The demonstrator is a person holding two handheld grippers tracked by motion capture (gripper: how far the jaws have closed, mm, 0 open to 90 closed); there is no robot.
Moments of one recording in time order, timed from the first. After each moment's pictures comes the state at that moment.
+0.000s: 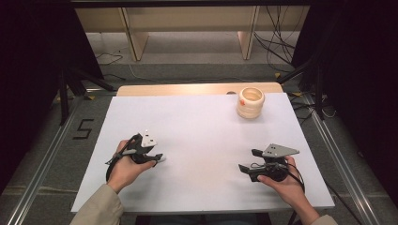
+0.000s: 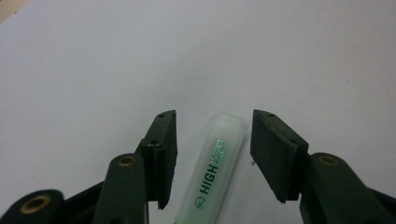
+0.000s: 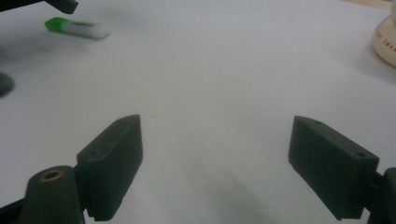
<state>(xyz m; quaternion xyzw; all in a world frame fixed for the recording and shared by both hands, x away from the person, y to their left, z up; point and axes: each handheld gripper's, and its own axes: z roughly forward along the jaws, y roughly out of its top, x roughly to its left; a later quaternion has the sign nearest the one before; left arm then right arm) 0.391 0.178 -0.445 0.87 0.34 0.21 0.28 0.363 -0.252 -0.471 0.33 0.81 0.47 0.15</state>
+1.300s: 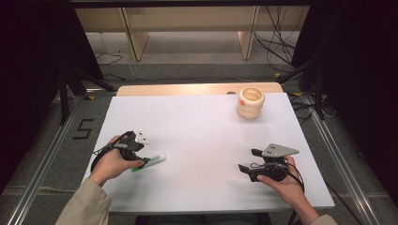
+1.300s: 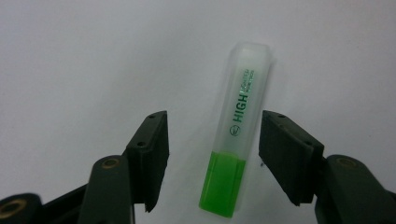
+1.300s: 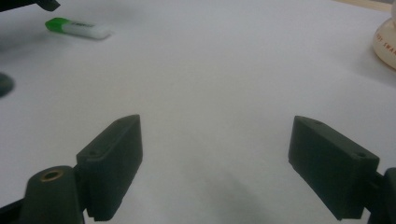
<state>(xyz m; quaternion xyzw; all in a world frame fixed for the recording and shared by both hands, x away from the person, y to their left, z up) 0.404 0.204 -0.436 0.93 0.30 0.16 0.17 0.363 -0.251 -0.470 0.33 0.81 0.46 0.15</state>
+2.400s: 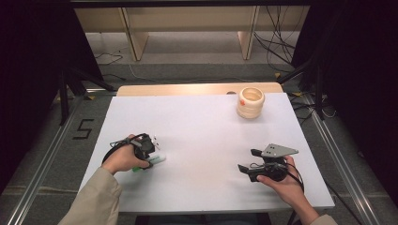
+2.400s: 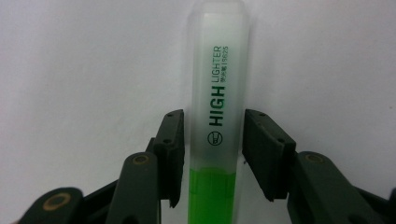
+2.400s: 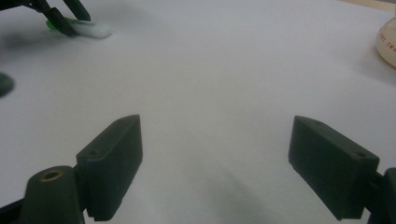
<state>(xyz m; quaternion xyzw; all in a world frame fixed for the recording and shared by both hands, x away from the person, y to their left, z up) 0.428 0.182 -0.460 0.97 0.23 0.08 0.08 0.363 -0.250 -0.470 0.33 0.81 0.46 0.15</state>
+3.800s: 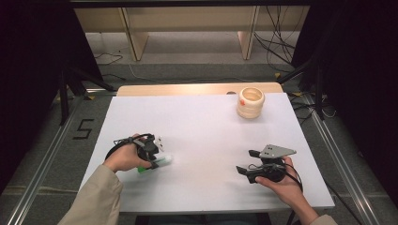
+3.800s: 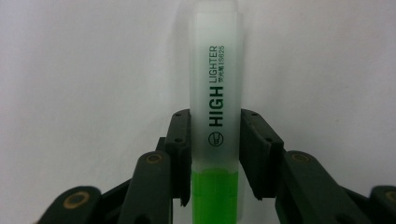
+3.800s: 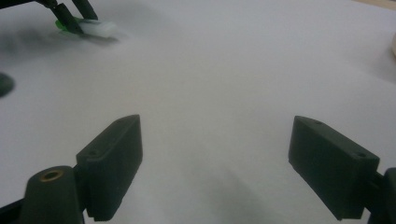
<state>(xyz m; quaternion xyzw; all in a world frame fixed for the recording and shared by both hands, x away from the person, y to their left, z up) 0.425 0.167 -0.453 0.98 0.16 0.05 0.12 0.362 -0.245 -0.471 0.31 0.82 0.46 0.14</state>
